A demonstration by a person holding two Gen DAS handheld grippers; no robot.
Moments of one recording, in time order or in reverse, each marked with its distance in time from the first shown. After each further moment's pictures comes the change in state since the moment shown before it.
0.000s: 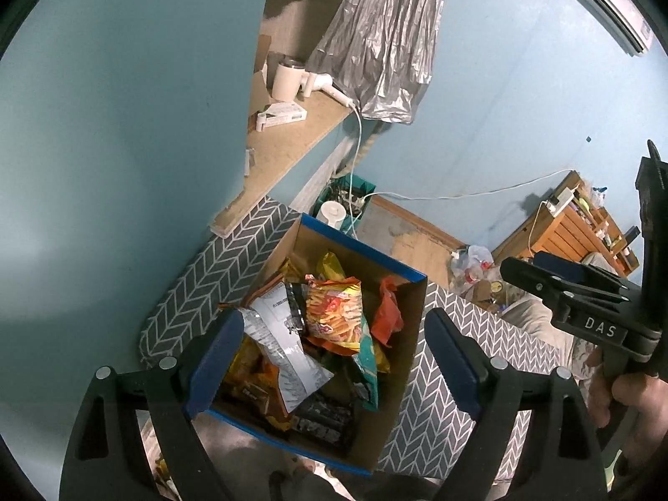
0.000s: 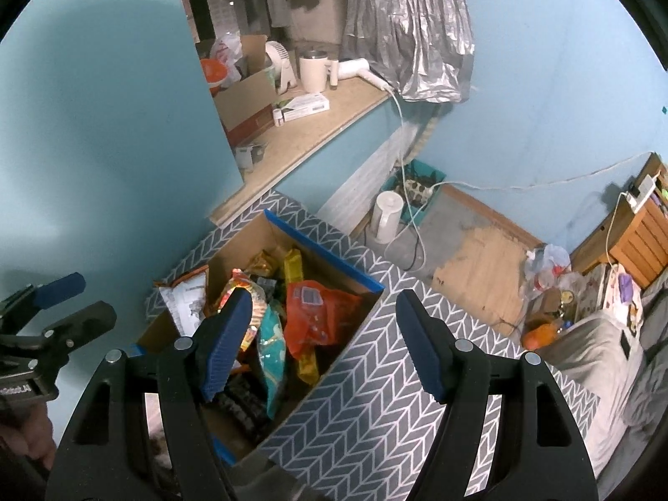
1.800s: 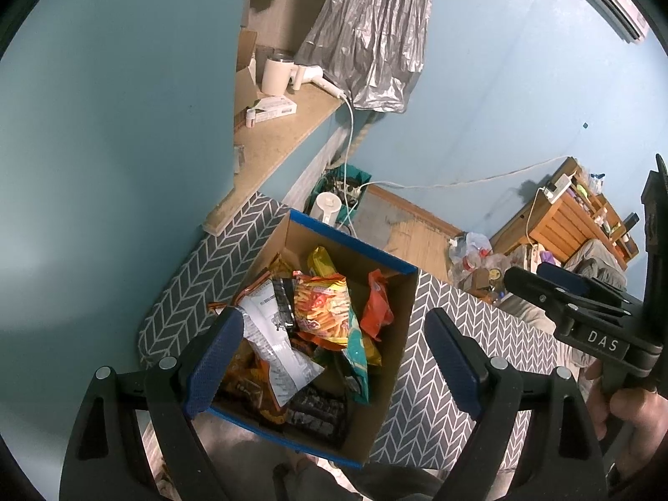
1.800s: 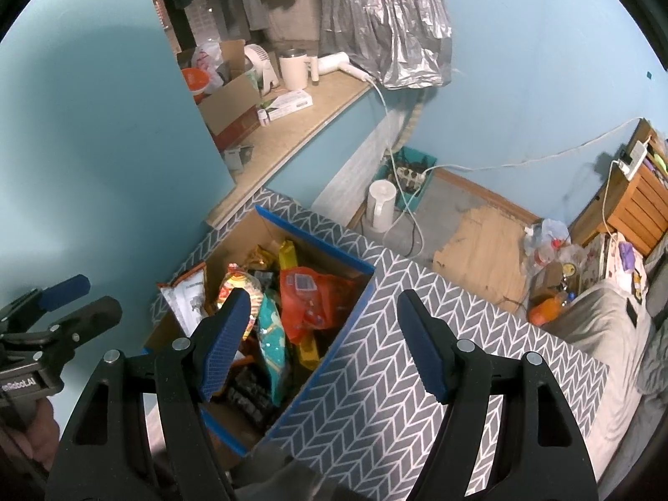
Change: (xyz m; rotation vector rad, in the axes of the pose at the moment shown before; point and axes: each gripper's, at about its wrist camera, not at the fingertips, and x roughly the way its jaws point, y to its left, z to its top) left arm -0.003 -0.015 0.005 0.032 0.040 0.003; right arm -0.008 -0.010 -0.006 0.096 0.008 -0.010
